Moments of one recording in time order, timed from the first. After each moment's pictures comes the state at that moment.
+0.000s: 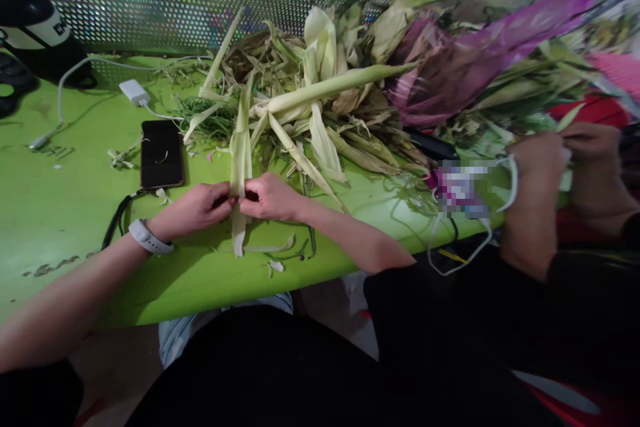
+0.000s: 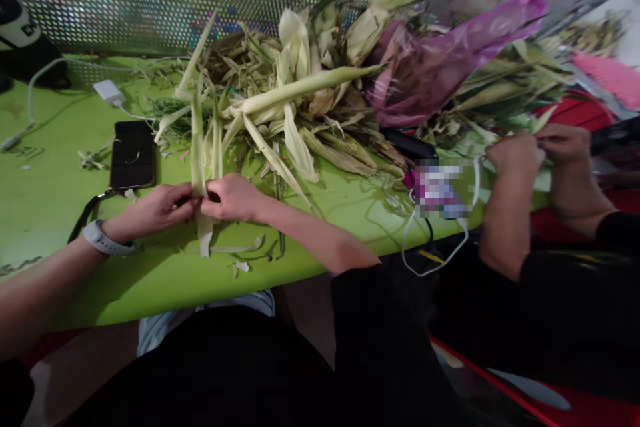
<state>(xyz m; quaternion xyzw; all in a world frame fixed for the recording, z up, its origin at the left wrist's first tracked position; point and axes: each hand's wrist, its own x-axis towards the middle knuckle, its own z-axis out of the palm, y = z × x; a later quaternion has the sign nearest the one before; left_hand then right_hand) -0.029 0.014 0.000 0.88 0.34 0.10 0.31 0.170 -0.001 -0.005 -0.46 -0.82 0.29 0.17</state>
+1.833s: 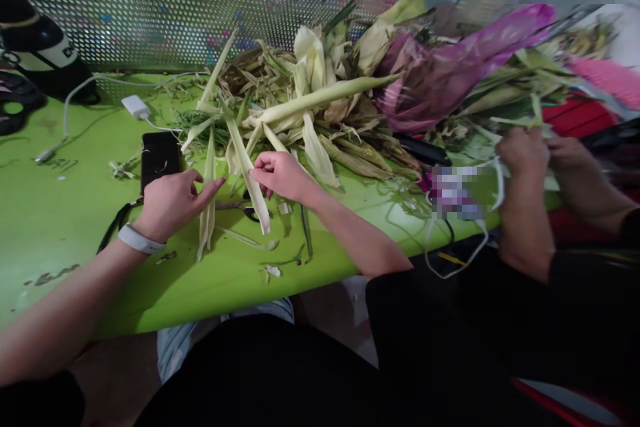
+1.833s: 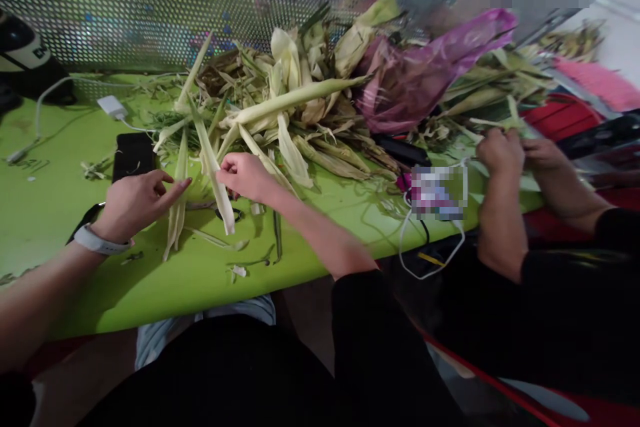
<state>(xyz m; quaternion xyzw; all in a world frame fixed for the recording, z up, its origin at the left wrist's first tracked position) -0.041 0.019 0.015 0.80 0.56 0.20 0.13 0.196 0.017 0.014 -0.56 -0.65 0.41 0.30</state>
